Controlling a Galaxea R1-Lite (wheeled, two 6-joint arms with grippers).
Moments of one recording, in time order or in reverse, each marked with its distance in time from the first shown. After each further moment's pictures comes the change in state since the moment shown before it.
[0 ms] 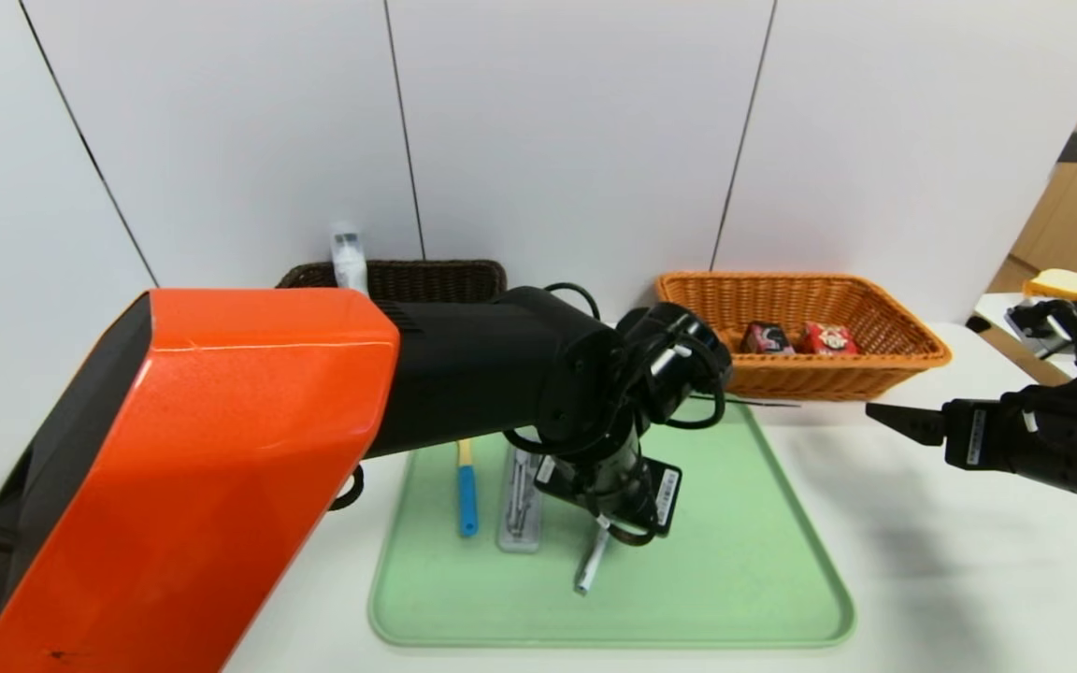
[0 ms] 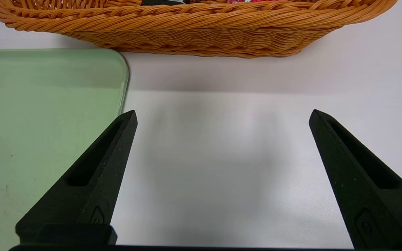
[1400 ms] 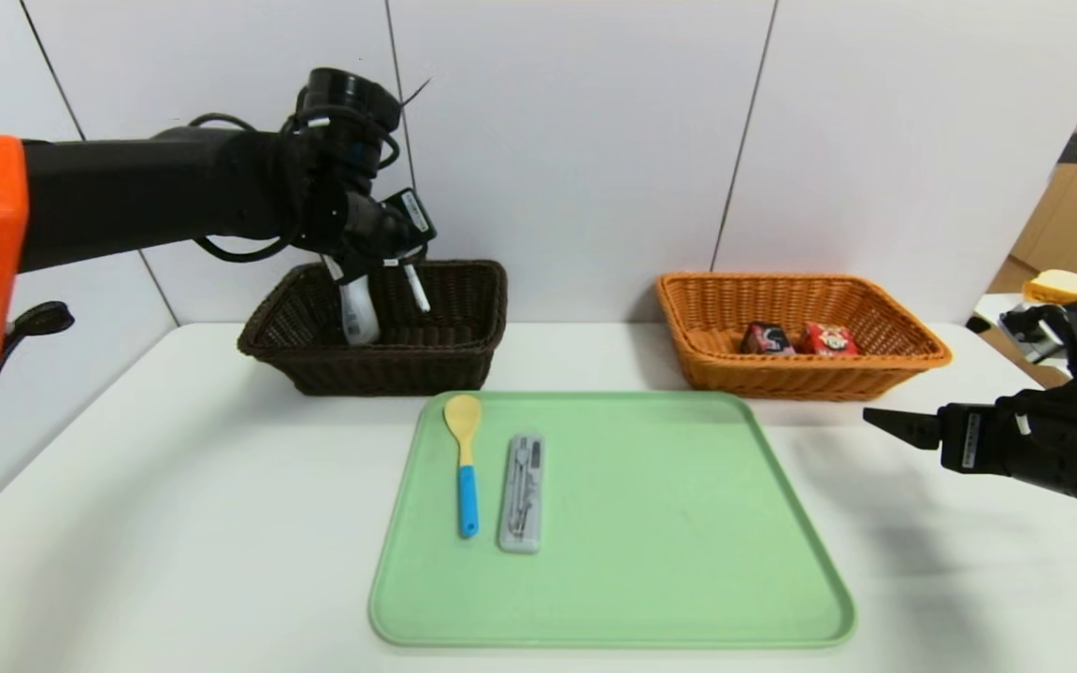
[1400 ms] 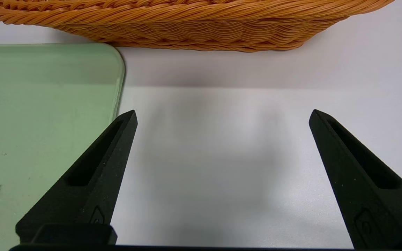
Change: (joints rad) left arm 0.544 -0.182 0.001 -0.388 0.140 -0.249; right arm -0.001 0.017 0.002 0.000 -0.005 0.000
